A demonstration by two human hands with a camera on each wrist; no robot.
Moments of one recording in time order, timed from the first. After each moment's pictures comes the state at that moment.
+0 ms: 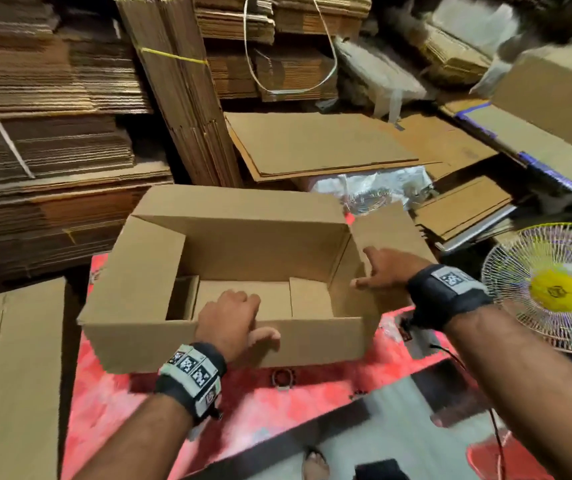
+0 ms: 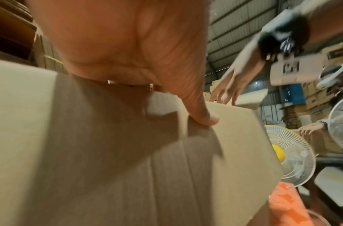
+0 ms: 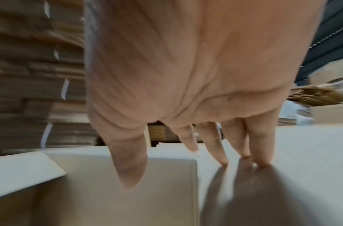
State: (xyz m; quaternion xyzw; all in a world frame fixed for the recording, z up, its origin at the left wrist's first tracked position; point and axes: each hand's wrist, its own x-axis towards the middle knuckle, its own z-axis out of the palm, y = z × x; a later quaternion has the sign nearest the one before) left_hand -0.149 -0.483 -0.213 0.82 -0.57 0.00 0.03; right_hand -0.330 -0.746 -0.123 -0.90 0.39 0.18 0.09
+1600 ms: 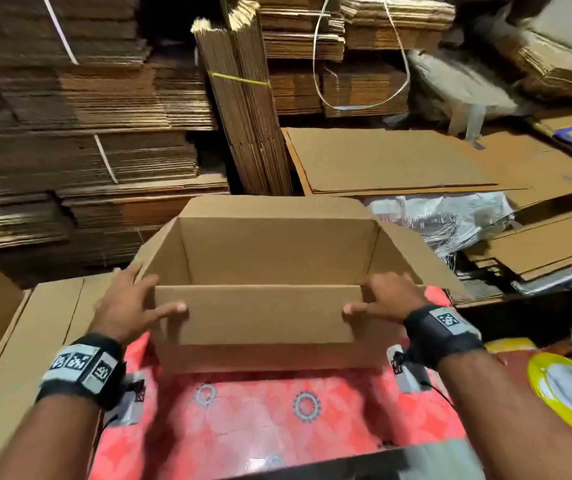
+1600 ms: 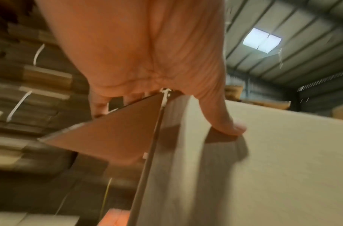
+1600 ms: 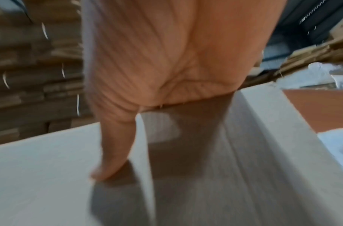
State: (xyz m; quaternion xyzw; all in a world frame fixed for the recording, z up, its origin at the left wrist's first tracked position) left_hand -0.015 -0.352 -0.182 0.93 -0.29 -0.06 0.19; right_hand -0.272 -0.738 -0.146 -0.96 0.23 0.13 0.04
